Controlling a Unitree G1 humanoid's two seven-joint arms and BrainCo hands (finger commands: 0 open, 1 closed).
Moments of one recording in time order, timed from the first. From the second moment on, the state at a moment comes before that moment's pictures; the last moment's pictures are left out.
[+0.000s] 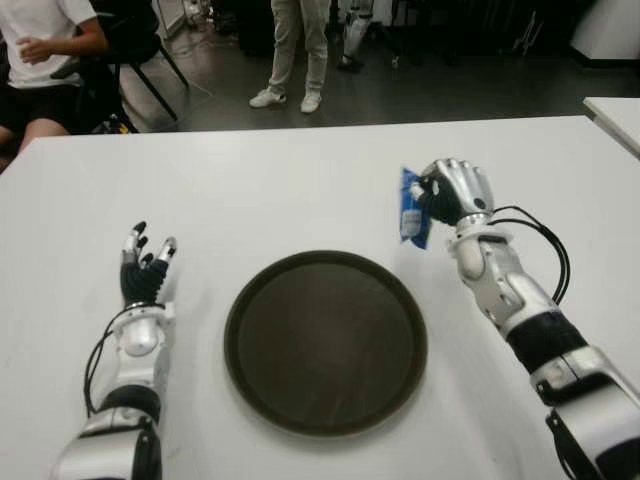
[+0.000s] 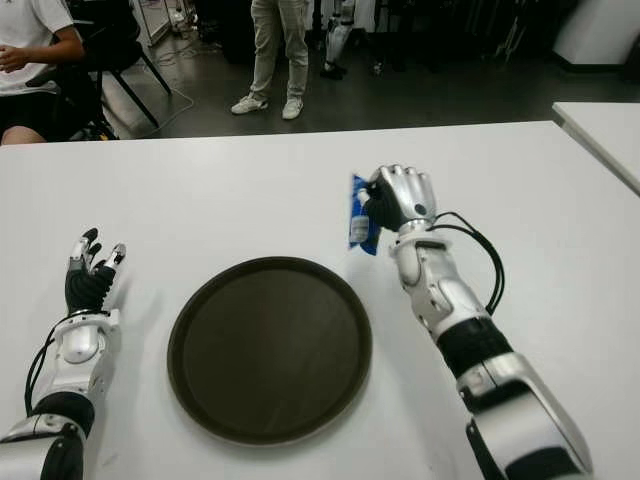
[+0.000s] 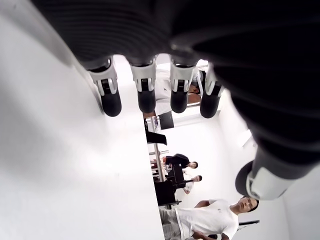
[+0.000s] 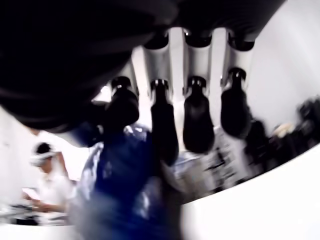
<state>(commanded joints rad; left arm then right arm) -0.43 0.19 0.22 1.13 0.01 -0.60 0.23 -0.53 -0.30 0.35 0.48 -0.58 -0.09 -0.23</state>
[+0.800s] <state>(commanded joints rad) -0.43 0.18 0.21 1.13 0.01 -0.58 0.25 -0.47 -0.27 0.34 0.35 -0.50 -0.30 -0.06</state>
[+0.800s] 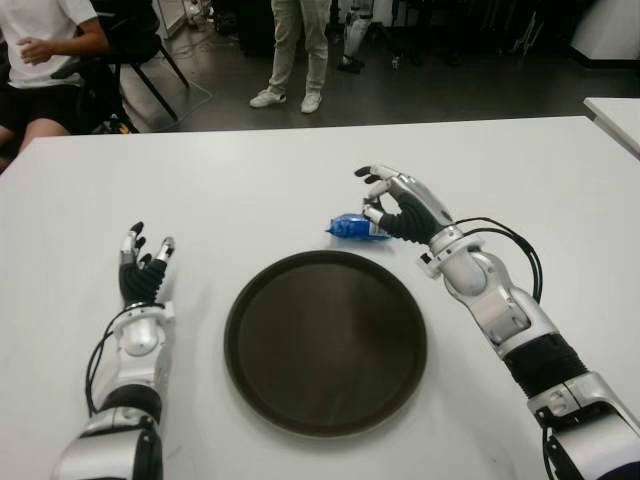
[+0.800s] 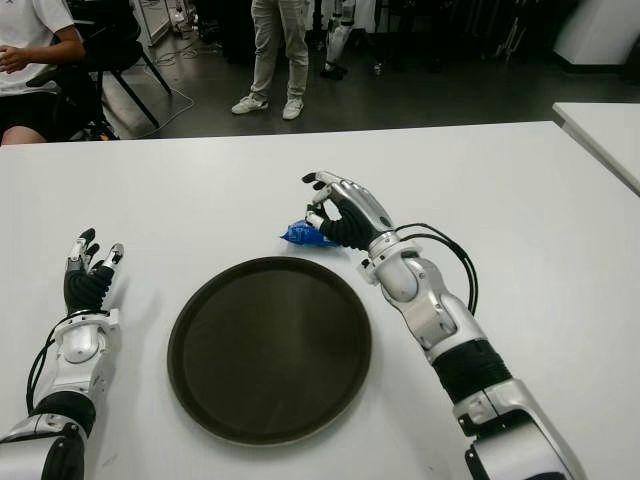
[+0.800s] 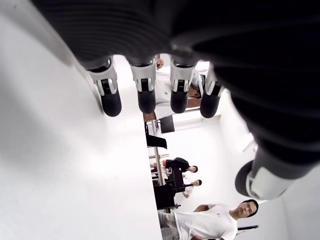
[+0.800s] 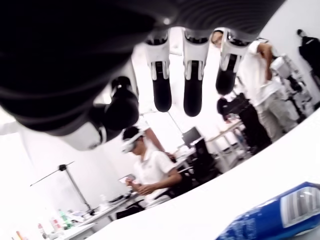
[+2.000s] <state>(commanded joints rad) -0.43 0.19 0.21 1.14 0.00 -0.59 0.25 -0.50 -0.24 0.33 0.44 -0.58 -0.32 -0.16</state>
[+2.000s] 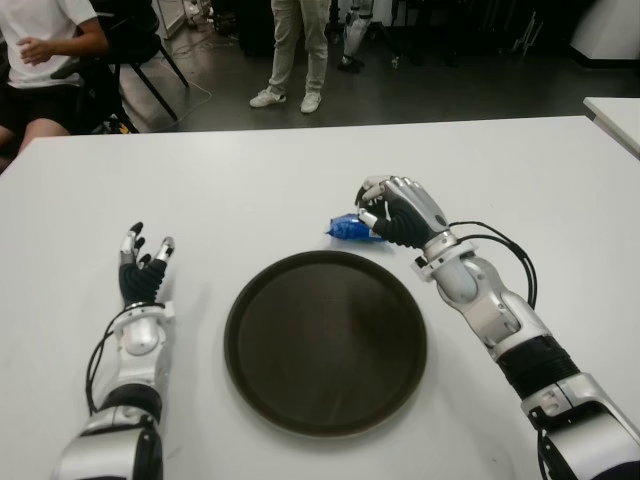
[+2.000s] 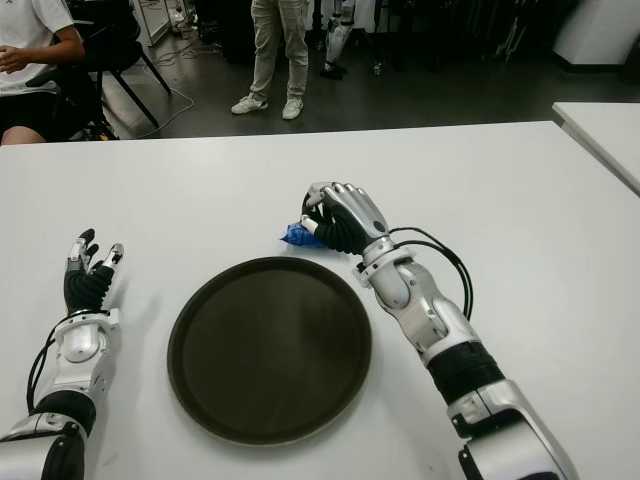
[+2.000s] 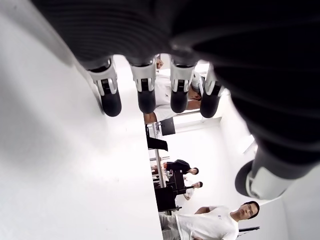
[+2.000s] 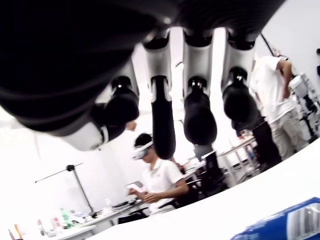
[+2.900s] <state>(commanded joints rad) -0.43 0.19 0.21 1.13 0.00 -0.58 0.23 -0.64 -0.31 0.40 0.53 -0.74 -0.07 -0.09</state>
